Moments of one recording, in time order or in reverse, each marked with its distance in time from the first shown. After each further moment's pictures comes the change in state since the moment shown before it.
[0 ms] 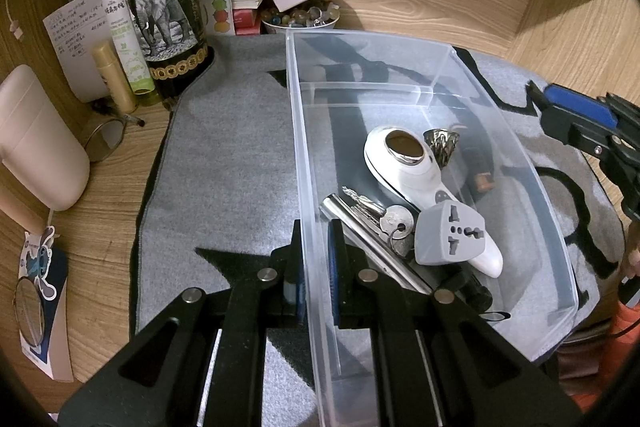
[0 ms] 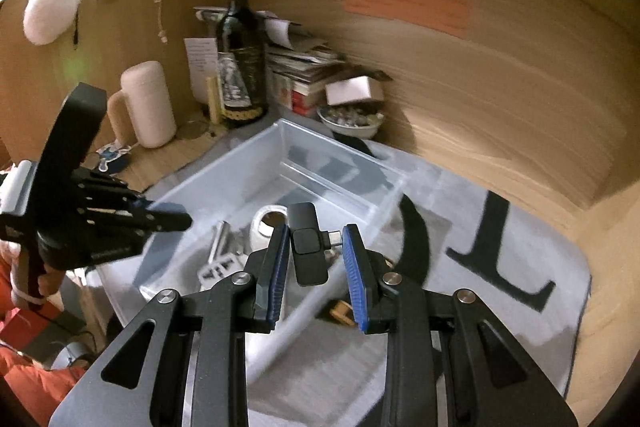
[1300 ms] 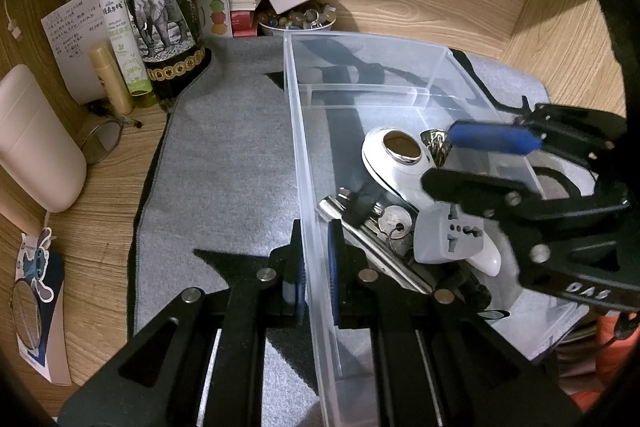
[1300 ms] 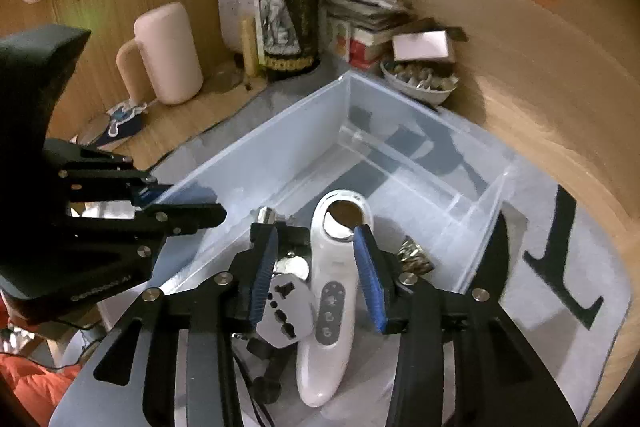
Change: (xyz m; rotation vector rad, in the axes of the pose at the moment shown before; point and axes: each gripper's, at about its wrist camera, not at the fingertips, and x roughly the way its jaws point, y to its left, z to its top) left arm 0.000 0.003 -0.003 0.004 -0.015 -0.017; right arm 0.059 0.033 0.004 -0.044 0.151 0.081
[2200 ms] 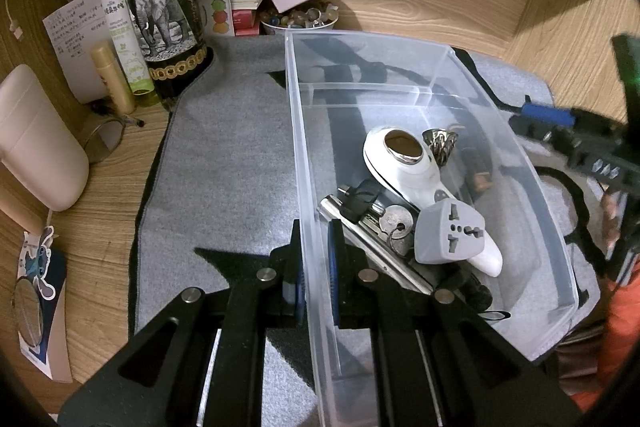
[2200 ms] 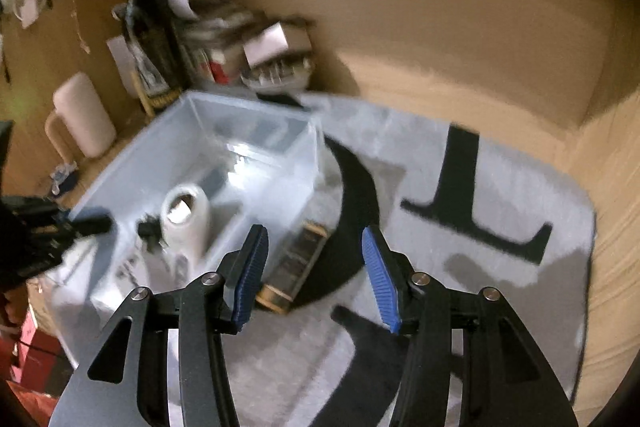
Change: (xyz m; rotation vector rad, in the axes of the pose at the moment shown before) left arm 0.000 0.003 -0.001 -0.002 0.003 0.002; right arm -0.018 -0.105 -0.049 0.268 -0.004 -0.129
